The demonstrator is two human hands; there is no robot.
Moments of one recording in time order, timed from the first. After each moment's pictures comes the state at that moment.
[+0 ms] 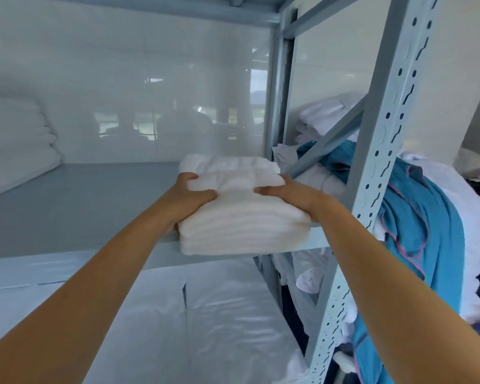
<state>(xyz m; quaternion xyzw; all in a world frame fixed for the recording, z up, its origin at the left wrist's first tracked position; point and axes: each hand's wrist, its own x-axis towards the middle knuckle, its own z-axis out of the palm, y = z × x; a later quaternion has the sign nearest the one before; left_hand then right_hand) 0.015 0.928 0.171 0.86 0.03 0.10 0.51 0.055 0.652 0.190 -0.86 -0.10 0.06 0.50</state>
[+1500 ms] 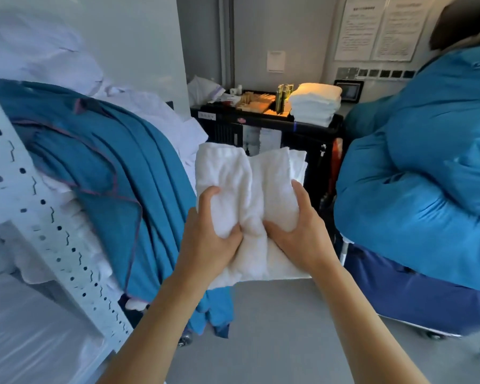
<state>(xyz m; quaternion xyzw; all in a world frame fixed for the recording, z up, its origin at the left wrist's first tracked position) -0.200 0.364 0.024 0.78 -0.39 0.04 0.48 -0.340 0.210 0.028 -0.81 0.34 -0.33 0.34</state>
